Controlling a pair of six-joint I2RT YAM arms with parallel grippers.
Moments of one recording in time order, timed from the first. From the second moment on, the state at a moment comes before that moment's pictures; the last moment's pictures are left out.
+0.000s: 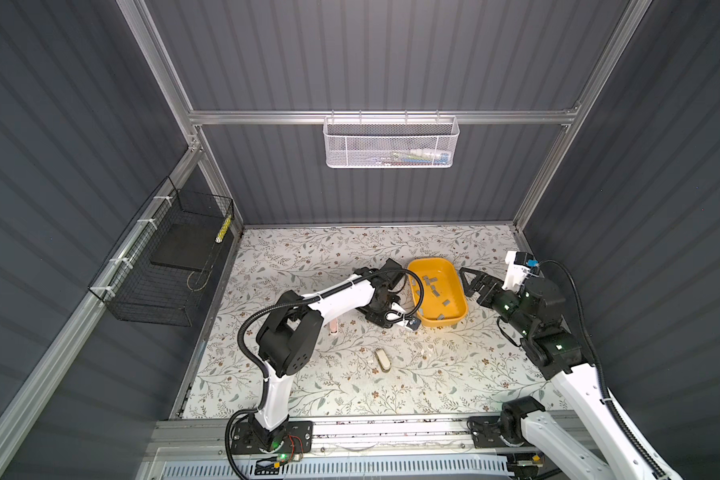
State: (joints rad) left arm -0.79 2.00 1.52 -0.81 0.18 1.41; right arm 0.23 0.76 0.74 -0.24 -0.13 0.60
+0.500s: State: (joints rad) left arm -0.78 2.00 1.50 -0.80 0.12 1.41; right arm 0.23 0.76 0.74 -0.24 -0.12 0.60
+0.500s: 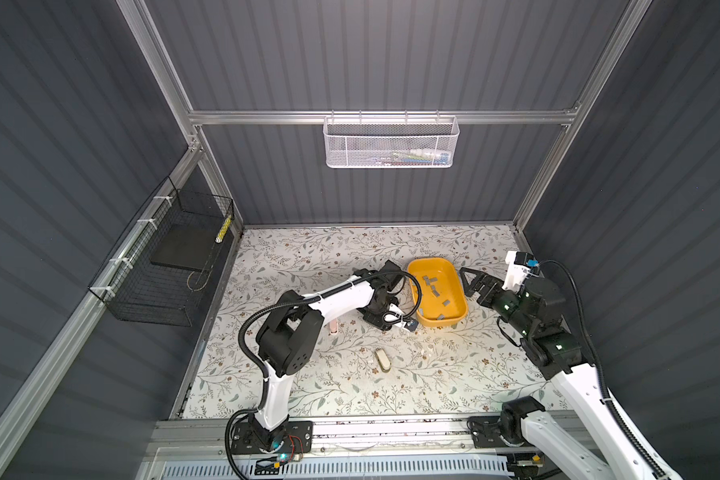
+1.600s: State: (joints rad) left arm -0.67 1.65 1.38 -0.62 0.31 0.82; right arm 0.56 0.94 0.54 -0.04 -0.11 0.73
